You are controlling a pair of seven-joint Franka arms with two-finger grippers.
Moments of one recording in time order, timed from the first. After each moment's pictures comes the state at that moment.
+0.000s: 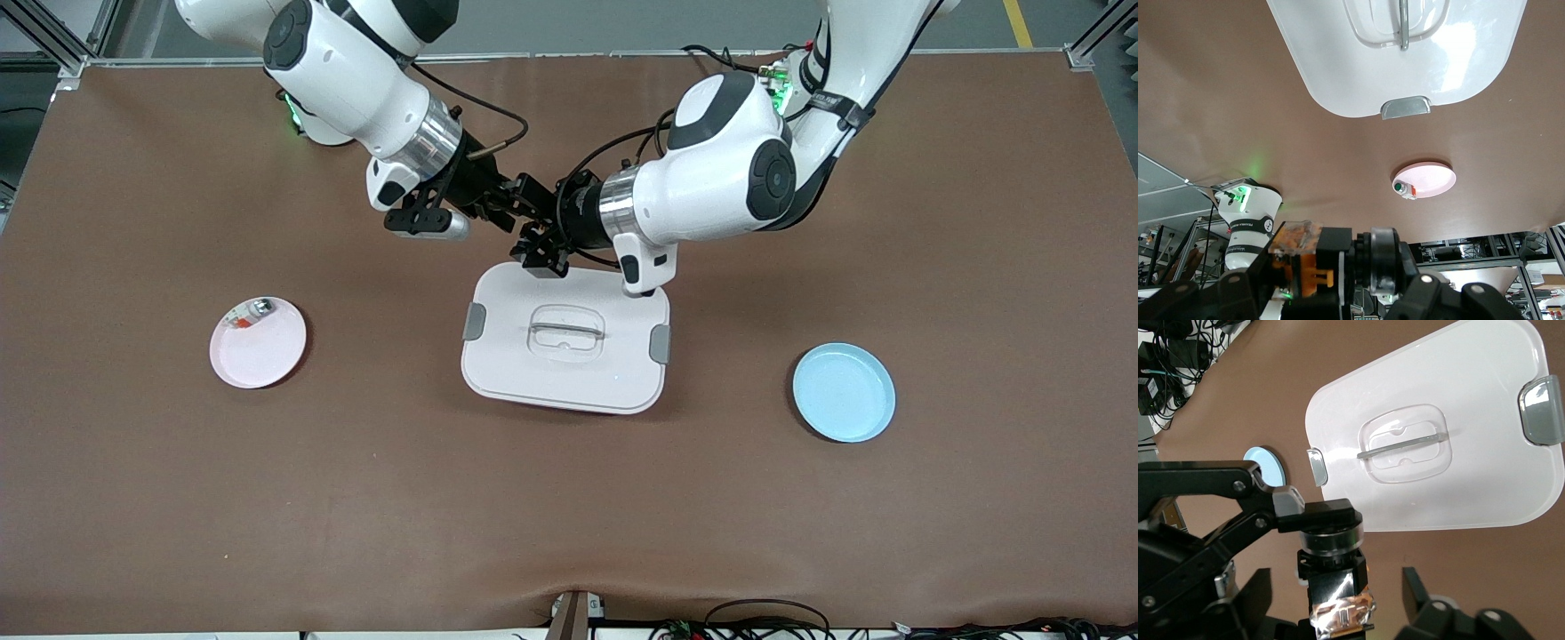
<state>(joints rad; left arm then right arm) -0.24 0.46 -0.55 -1.47 -0.61 2.11 -1.67 0.61 0.06 0.06 -1.89 0.55 2.35 0.74</state>
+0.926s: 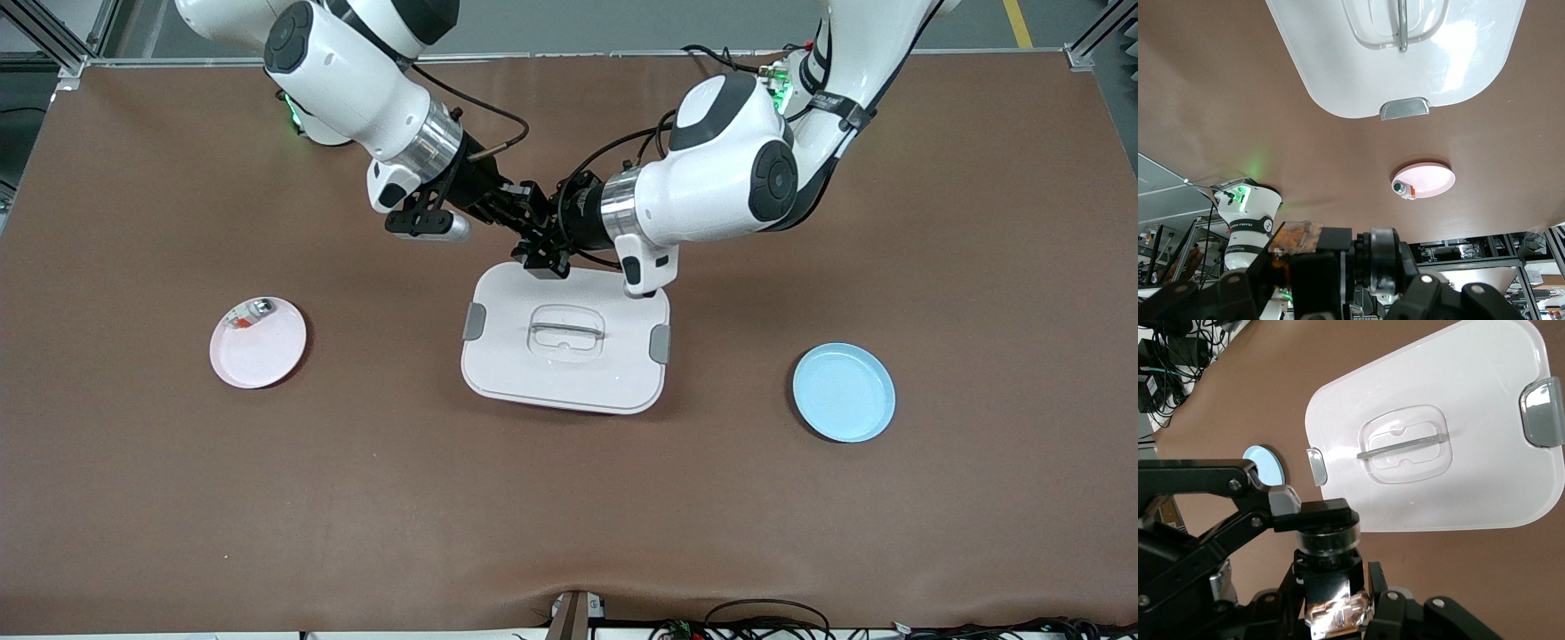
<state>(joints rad) -0.23 0.46 -0.55 -1.46 -0.61 2.11 -1.67 0.61 0.07 0.06 -1.88 0.55 2.34 0.73</state>
